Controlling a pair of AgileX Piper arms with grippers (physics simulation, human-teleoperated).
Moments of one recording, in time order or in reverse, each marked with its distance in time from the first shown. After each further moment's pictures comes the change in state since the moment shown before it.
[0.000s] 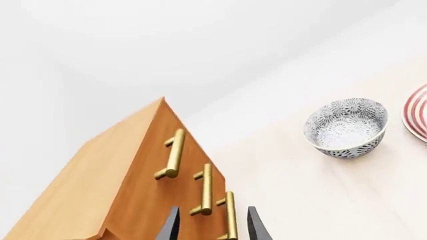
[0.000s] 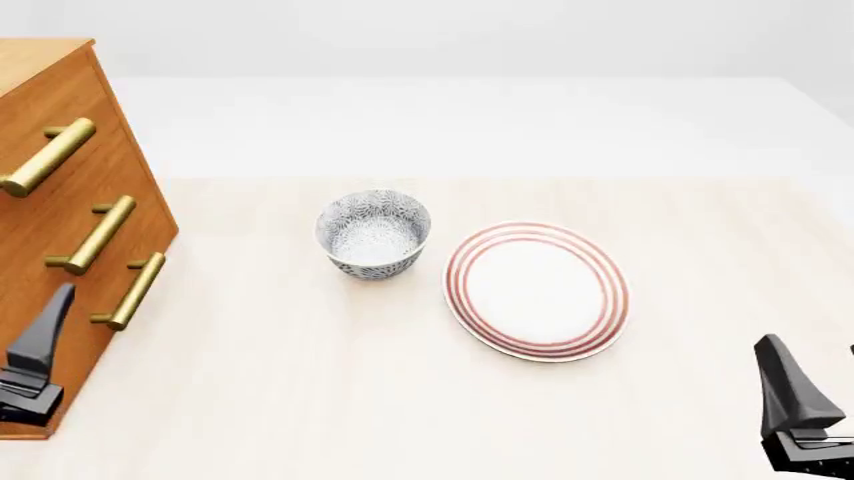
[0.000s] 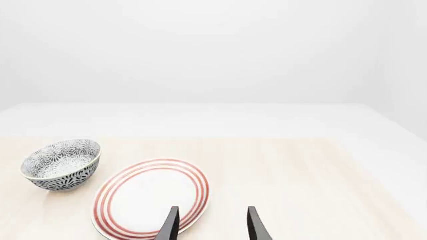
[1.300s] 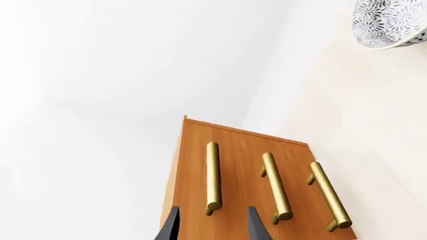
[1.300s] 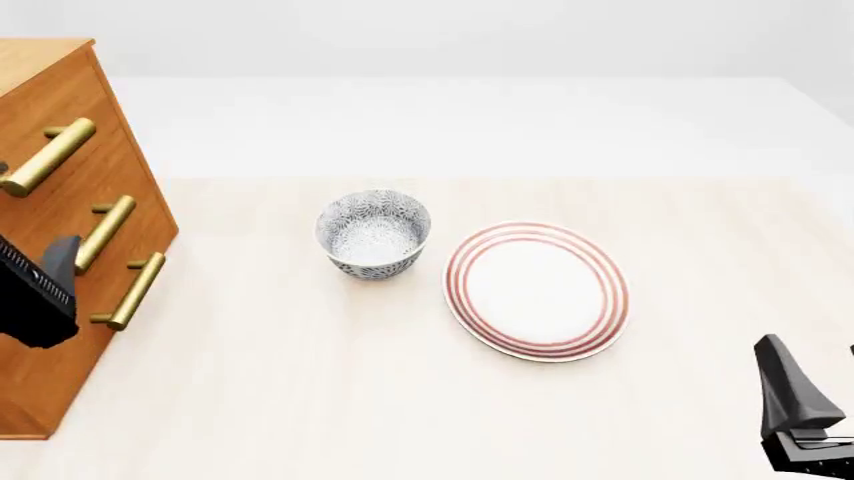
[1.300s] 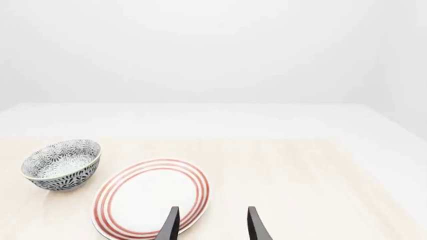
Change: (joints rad) left arm 0.096 0.446 -0.101 -0.282 0.759; right arm 0.000 -0.001 0.000 0.000 0.000
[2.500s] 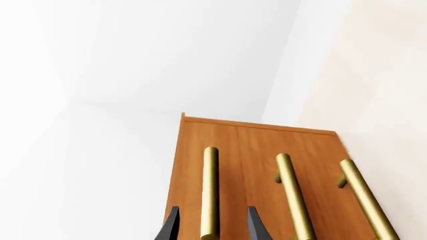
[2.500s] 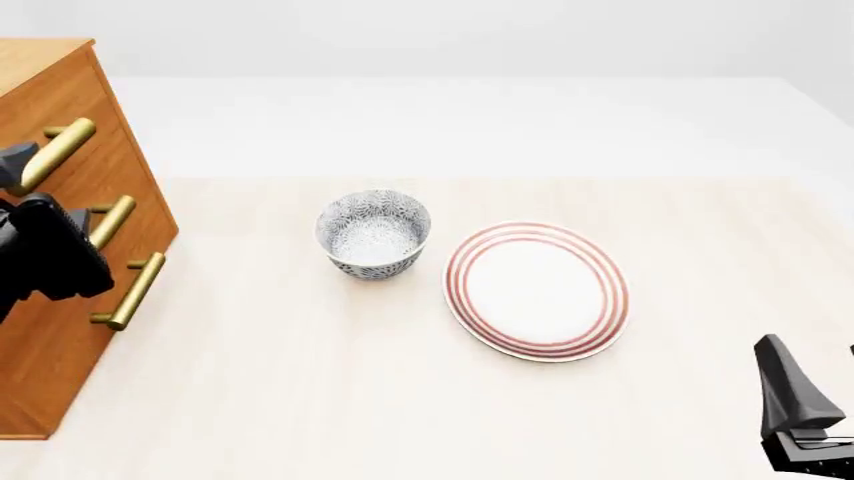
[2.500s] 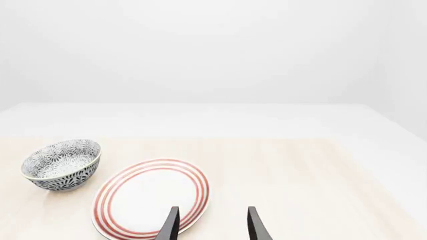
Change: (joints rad) left arm 0.083 0.404 -0.037 -0.398 0.142; right arm 0.000 0.000 0.000 0.000 0.000
